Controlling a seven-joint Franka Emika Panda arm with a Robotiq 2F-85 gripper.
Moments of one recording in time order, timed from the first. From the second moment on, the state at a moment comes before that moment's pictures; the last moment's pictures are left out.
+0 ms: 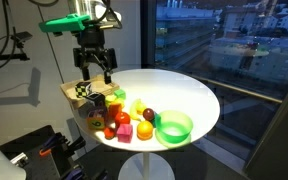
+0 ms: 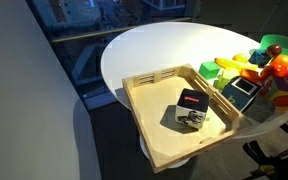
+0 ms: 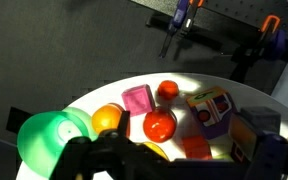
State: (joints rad) arm -0.05 -0.56 -0.15 -2.52 -0.22 1.87 -0.43
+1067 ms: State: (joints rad) arm -0.04 -0.57 -0.17 -2.62 -0.23 1.96 -0.53
